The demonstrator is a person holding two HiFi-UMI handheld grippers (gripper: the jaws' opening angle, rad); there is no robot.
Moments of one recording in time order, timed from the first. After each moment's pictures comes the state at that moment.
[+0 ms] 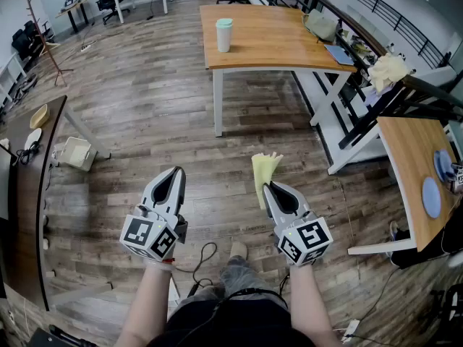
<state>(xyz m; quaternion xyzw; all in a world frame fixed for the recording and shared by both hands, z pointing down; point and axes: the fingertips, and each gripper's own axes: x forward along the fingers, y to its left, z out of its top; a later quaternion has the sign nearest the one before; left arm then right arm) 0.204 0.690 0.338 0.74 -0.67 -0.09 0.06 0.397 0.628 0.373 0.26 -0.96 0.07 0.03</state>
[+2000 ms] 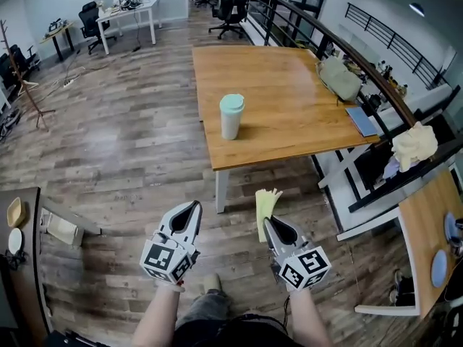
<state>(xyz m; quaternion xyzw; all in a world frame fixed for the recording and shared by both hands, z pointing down) 0.020 0.285 0.372 0.79 -0.61 -0.05 0.06 0.197 0.254 0.388 0.30 -0.95 0.12 0.02</state>
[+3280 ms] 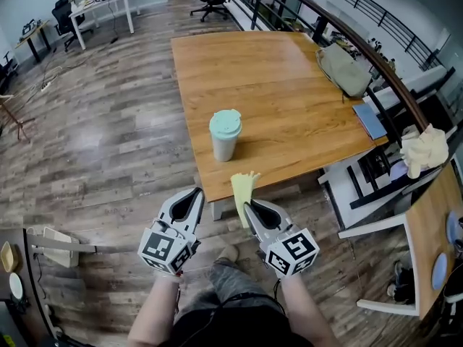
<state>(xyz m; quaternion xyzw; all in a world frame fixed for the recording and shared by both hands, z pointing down) -0.031 0.103 0.396 0.82 -0.56 -0.04 0.08 0.085 0.095 0.410 0.28 -0.95 0.12 0.04</state>
